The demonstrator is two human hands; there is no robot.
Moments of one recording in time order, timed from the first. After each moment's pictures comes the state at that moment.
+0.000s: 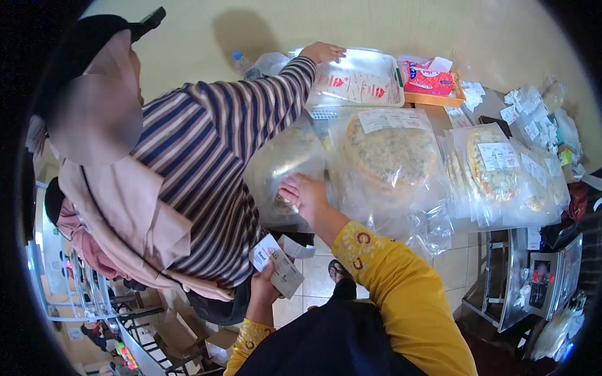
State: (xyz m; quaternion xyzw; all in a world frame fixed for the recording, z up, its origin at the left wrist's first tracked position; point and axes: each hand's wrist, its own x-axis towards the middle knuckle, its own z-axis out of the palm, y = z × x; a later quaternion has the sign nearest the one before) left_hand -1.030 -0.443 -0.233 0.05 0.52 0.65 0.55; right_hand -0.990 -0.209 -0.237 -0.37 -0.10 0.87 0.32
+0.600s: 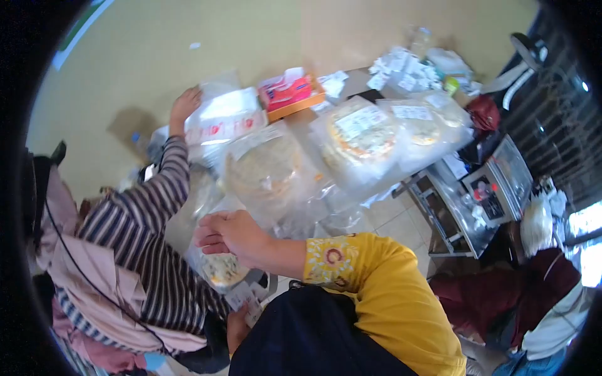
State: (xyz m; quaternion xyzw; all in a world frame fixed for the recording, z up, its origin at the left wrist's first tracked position) left_hand -1.014 -0.456 -0.248 0.06 0.63 0.43 0.64; right_hand -0.859 -0.245 -0.089 -0.25 -0.20 0.88 0.35
